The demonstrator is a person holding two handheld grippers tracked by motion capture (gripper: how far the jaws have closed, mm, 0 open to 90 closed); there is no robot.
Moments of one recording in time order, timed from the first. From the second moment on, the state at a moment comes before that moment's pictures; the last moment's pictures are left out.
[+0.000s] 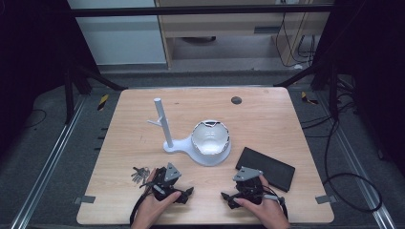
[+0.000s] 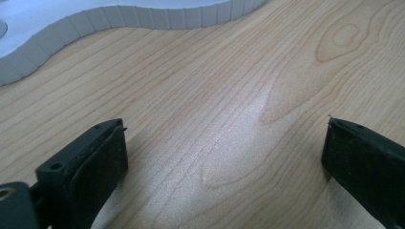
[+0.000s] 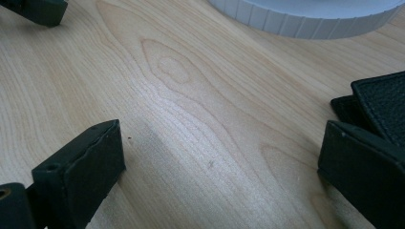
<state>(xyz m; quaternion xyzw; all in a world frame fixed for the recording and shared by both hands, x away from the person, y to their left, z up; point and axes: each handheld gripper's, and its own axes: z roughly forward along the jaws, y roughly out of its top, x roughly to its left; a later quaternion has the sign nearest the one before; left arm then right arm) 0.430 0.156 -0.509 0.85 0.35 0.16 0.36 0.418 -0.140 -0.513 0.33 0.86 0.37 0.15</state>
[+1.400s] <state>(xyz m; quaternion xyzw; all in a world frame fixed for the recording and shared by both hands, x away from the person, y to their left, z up) 0.448 0.299 -0.457 0.86 0.36 0.21 0.28 0.416 -0.141 -0.514 0.33 0.86 0.37 0.15</state>
